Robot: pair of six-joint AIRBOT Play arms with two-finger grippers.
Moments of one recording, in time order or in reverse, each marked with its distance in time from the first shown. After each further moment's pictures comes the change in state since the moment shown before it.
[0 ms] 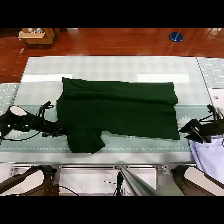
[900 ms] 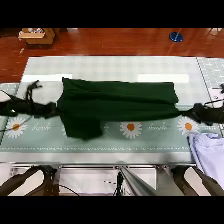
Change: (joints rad) left arm 0.000 0.105 0.271 -0.060 -0.068 0.024; right arm 0.107 0.257 0.087 0.243 -0.097 -0.030
